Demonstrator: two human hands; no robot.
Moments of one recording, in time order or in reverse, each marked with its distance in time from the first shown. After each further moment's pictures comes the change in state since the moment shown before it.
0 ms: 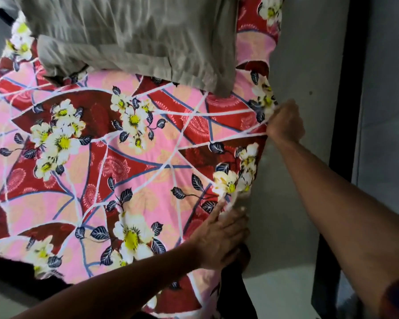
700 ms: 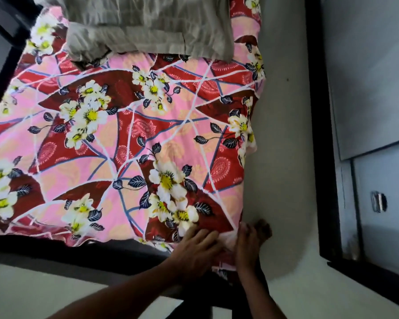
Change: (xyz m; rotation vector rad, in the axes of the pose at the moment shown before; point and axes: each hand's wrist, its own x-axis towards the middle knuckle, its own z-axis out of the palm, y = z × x) left_hand -0.229 0.078 0.072 -0.017 0.136 0.043; right_hand -0.507 0.113 0.050 0.698 -0.238 0.459
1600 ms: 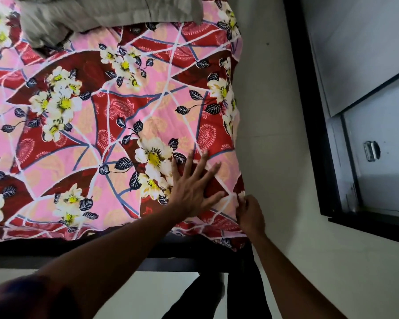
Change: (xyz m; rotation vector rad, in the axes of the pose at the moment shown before) left_hand 0.051 -0.038 -0.008 0.051 -0.109 -0.344; right_hand 0.021 0.066 -0.009 -0.395 -0.049 -0.063
